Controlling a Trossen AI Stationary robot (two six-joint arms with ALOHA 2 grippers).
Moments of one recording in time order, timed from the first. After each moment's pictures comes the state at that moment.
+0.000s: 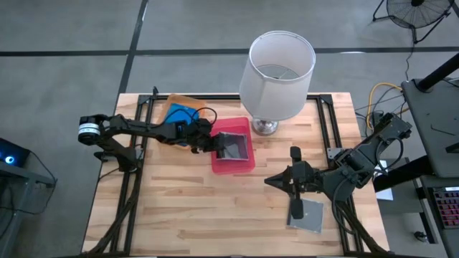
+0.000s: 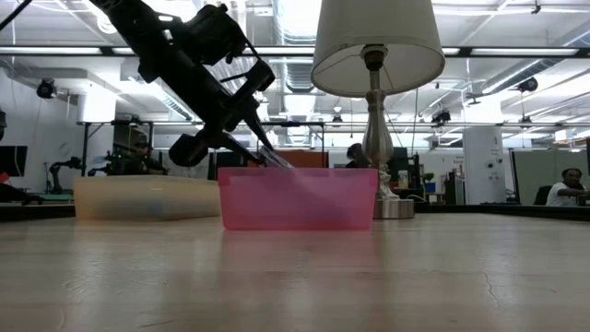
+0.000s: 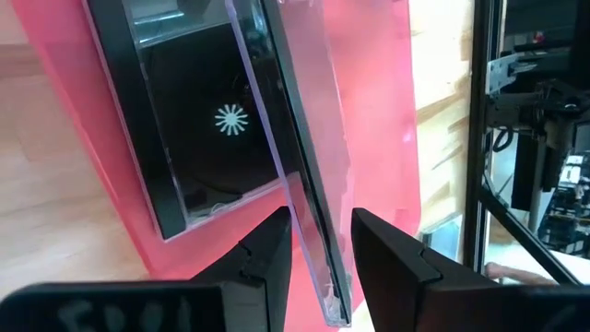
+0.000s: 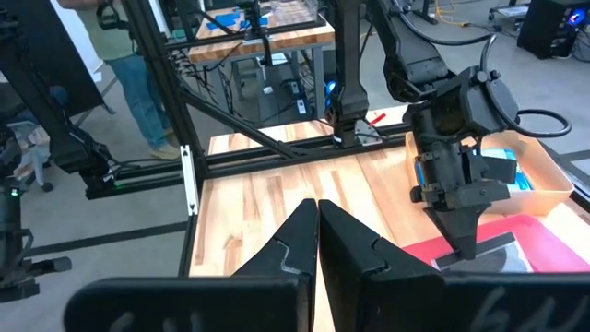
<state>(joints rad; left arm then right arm) 0.20 1.47 0.81 -0.04 0.12 -1.30 0.67 1.35 1.47 -0.51 0.68 0.45</state>
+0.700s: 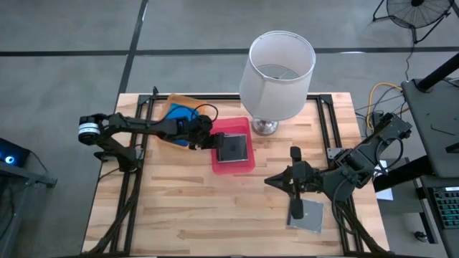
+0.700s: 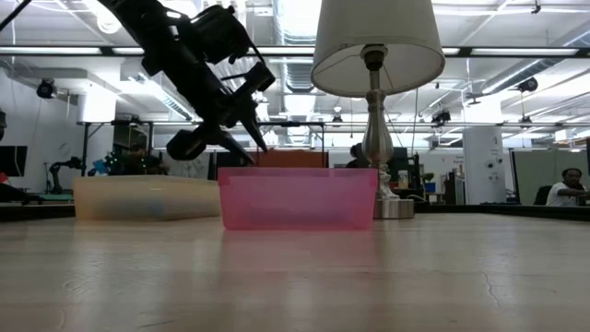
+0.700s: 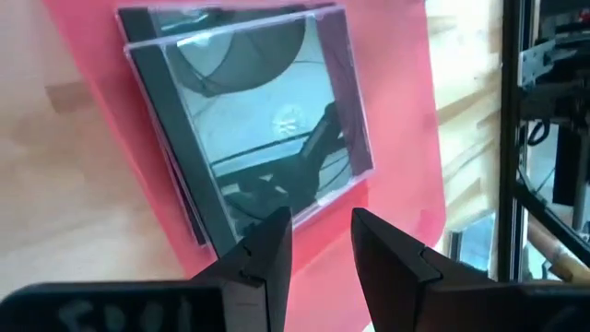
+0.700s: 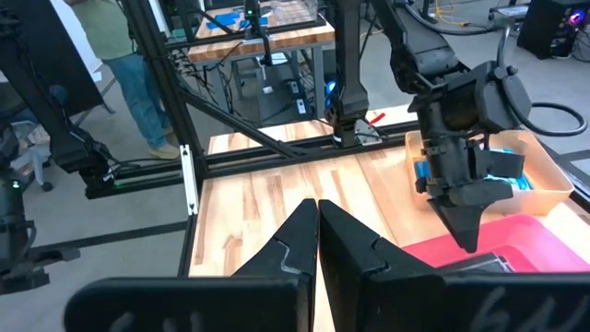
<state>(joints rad) 0.23 1.47 0.88 -0.18 0.12 -1.21 0.67 1.35 1.47 -0.51 0.68 0.45</state>
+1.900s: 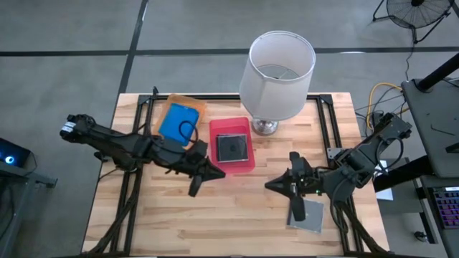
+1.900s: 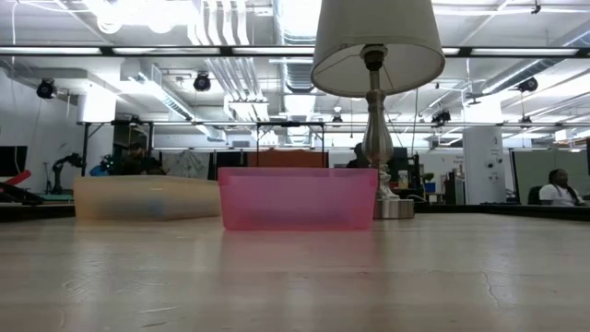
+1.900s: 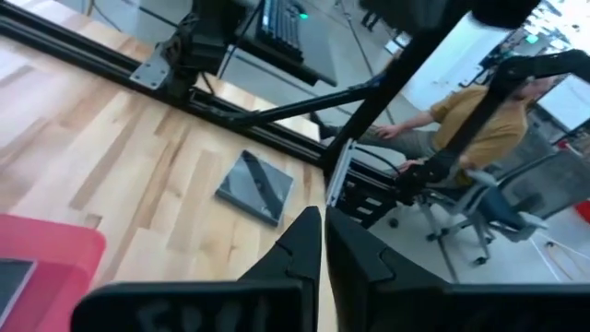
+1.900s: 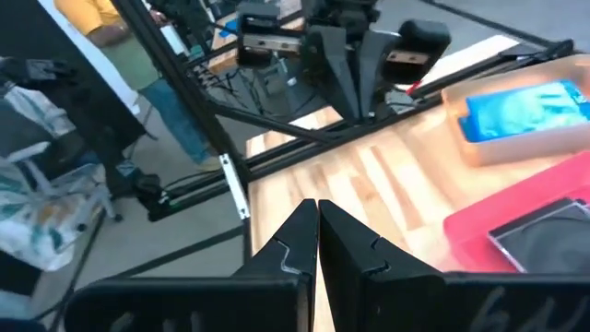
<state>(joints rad) -0.31 1.26 1.20 -0.19 -0.10 -0.58 0.67 1.35 1.47 -0.52 0.62 0.70</state>
